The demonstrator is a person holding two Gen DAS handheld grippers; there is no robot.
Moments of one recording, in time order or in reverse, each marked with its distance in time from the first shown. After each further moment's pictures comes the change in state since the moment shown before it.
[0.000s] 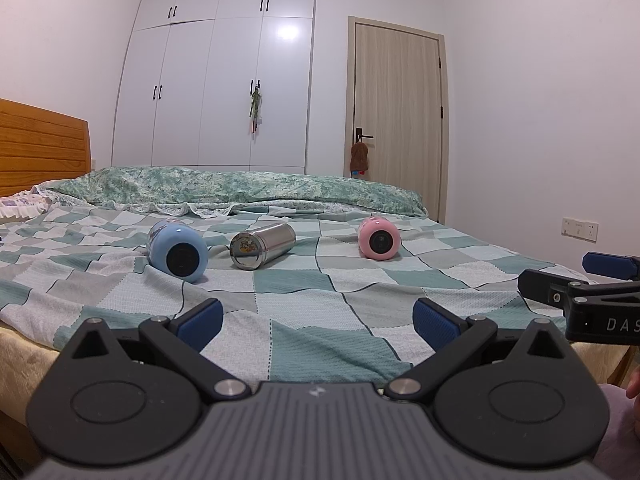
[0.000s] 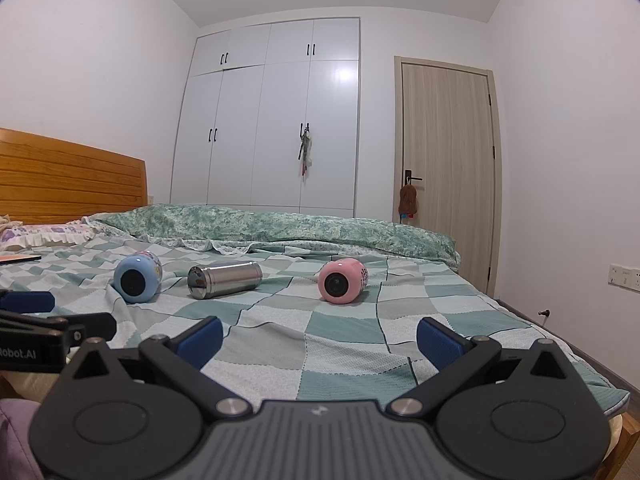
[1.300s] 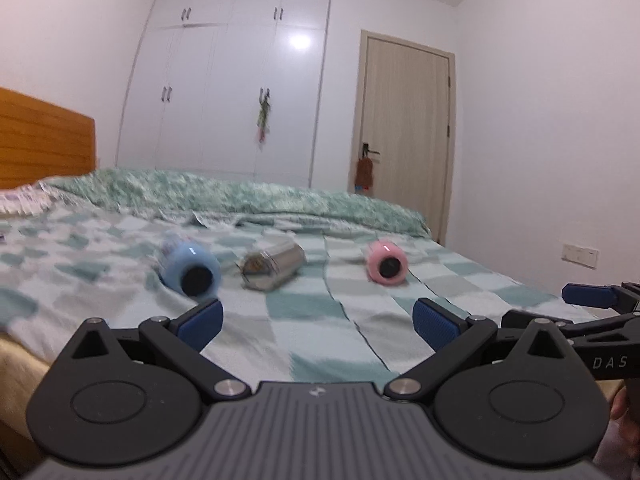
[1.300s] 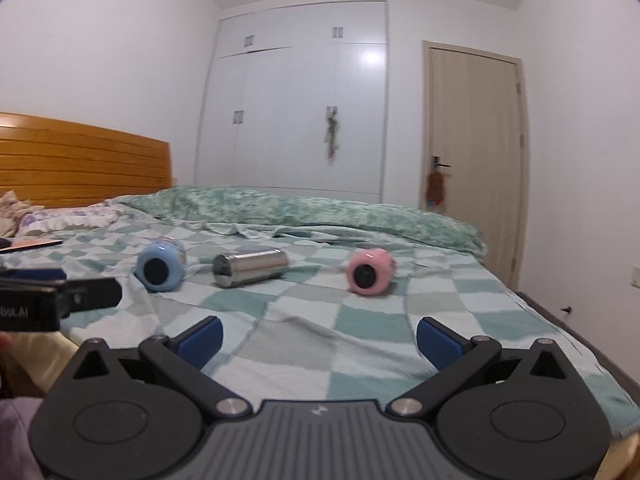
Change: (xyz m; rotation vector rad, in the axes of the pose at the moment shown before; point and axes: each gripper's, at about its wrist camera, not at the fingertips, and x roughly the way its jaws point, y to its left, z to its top) left arm -0.004 0.025 0.026 -0.051 -0.046 0.007; right arm 0.021 0.014 0.023 -0.041 0.071 0.115
